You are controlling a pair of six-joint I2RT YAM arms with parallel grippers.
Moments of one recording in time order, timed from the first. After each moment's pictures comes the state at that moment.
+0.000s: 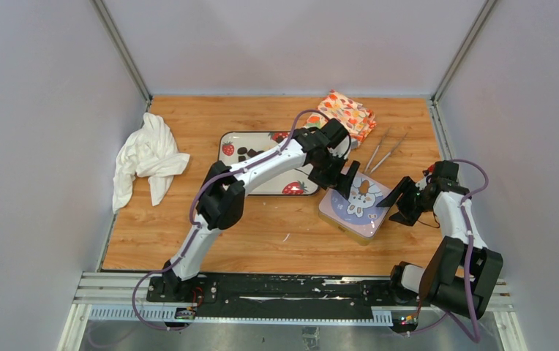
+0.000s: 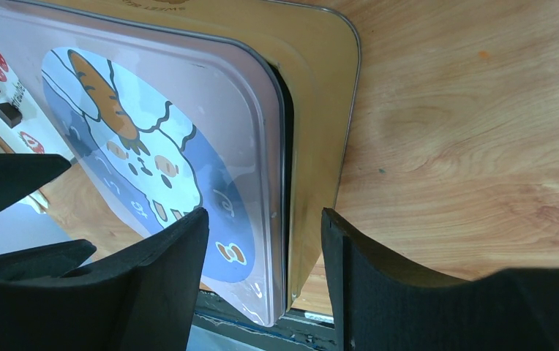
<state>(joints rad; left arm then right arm) -0.89 2.26 2.08 -0.87 0.34 -0.35 -0.35 1.19 0.71 -0.74 -0.48 0.37</state>
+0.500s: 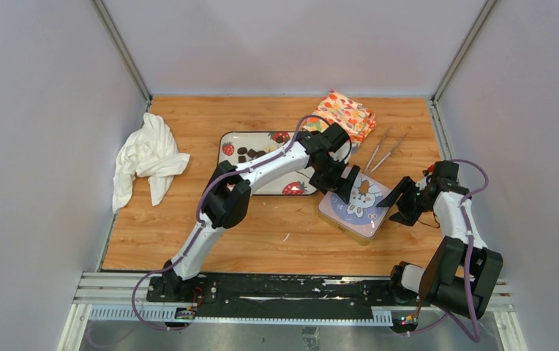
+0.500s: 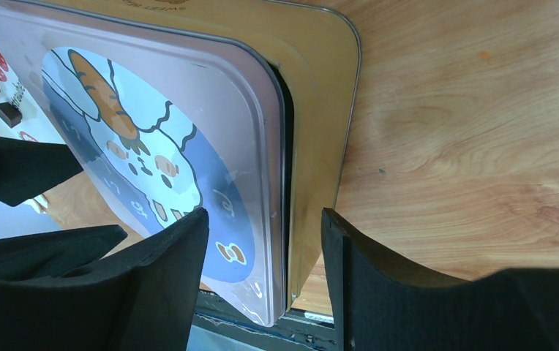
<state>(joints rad) -0.89 2.31 2.08 -0.87 0.37 -0.36 -0.35 1.19 0.71 -0.74 -0.48 0.37</state>
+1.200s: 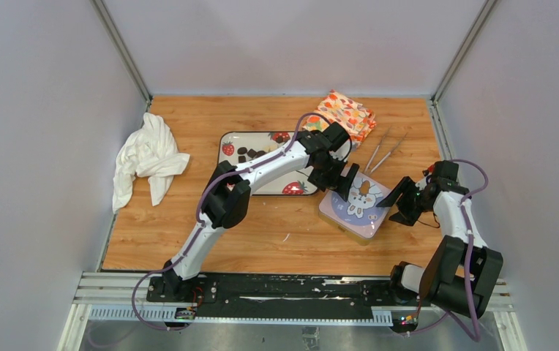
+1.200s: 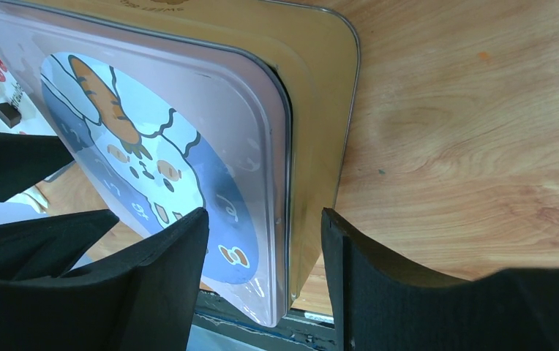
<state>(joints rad) -0.89 2.31 2.09 -0.87 0.31 -0.36 -0.35 1.20 0.71 -0.74 -0.48 0.37</state>
